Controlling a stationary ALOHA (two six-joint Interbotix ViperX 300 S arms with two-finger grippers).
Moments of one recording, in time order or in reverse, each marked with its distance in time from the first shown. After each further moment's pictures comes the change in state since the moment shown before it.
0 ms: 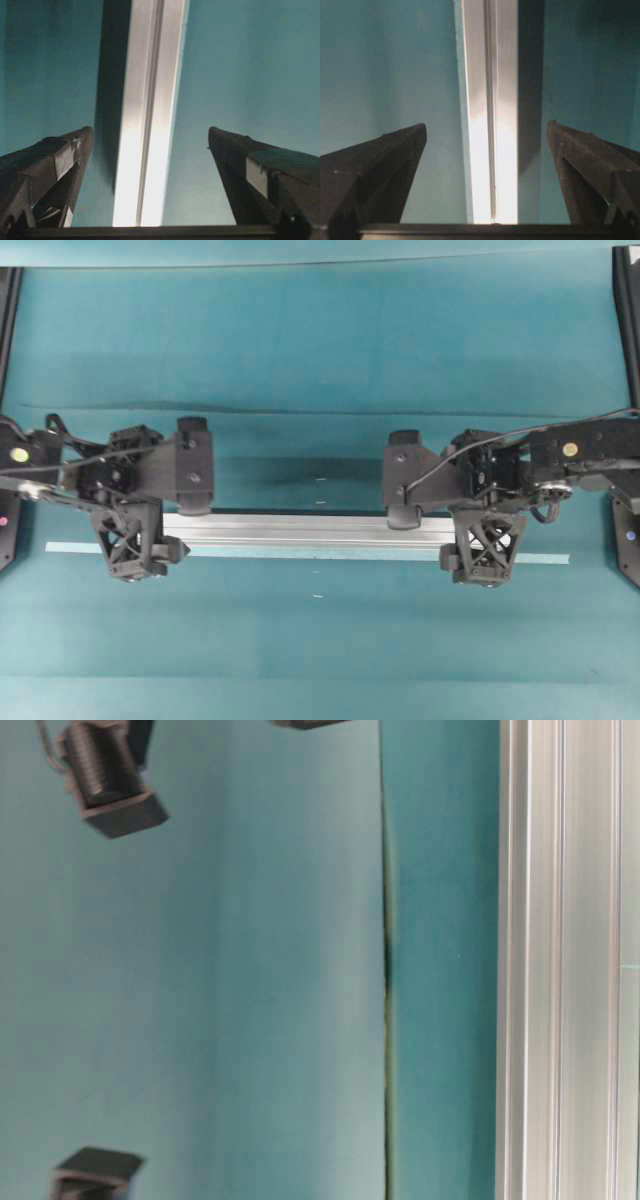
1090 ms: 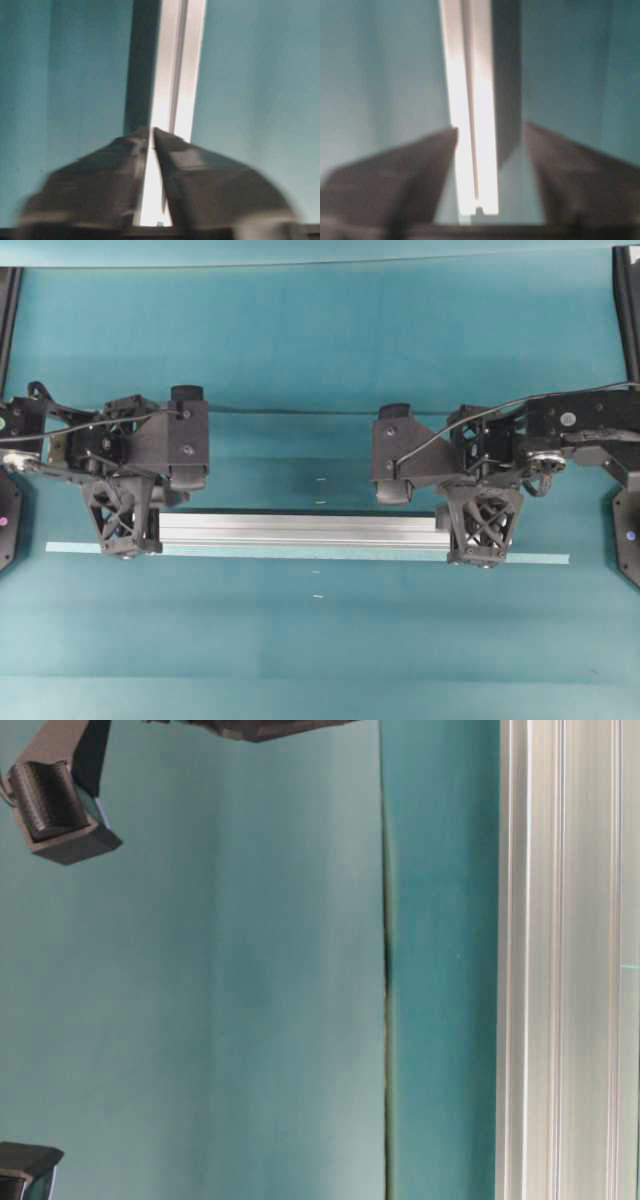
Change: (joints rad) left arm 0.051 -0.083 -0.072 -0.002 0.106 0.054; right arm -0.049 -0.003 -0.107 0.006 0.141 -0.034
